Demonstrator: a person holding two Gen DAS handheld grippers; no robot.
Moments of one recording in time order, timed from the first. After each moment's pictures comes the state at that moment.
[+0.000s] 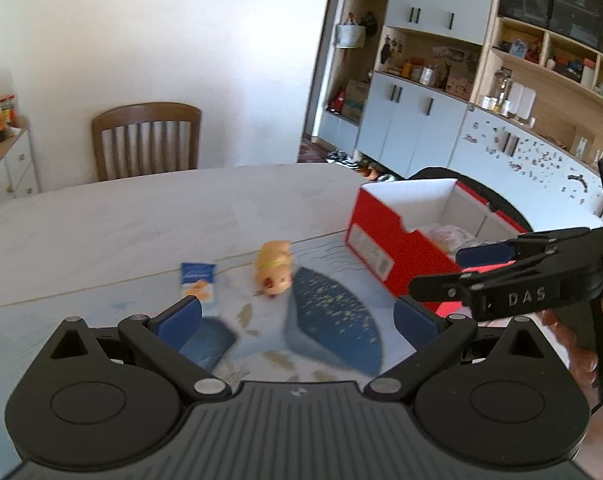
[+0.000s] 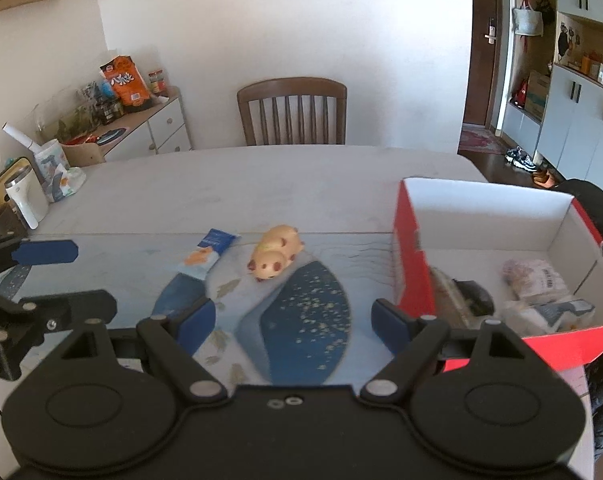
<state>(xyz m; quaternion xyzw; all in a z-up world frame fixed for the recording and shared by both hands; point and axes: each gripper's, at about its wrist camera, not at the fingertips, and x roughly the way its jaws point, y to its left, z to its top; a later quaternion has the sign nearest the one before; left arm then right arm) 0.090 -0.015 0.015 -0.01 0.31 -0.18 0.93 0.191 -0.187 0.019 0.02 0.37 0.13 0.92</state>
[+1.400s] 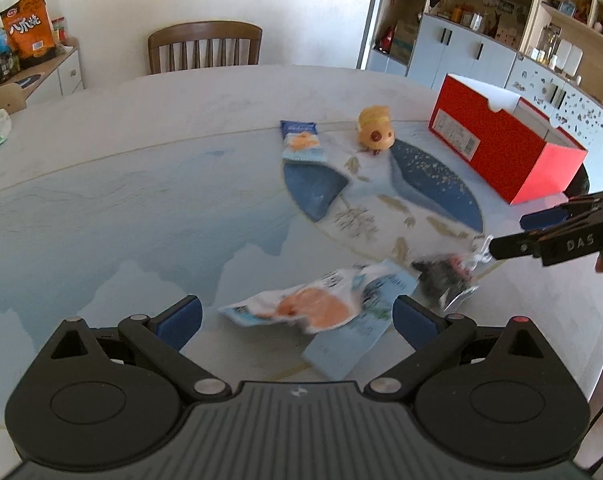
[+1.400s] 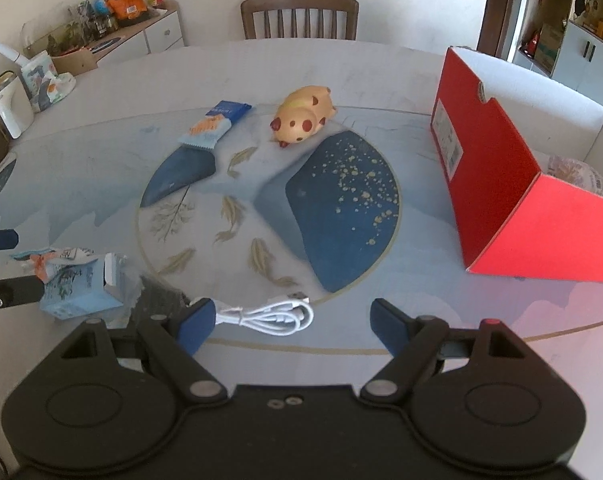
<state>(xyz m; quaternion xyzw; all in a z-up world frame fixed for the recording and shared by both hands) 0.045 0.079 -0.081 0.00 0.40 -0.12 0.91 0.169 -0.146 -0.071 -0.01 0.47 0.12 0.88</state>
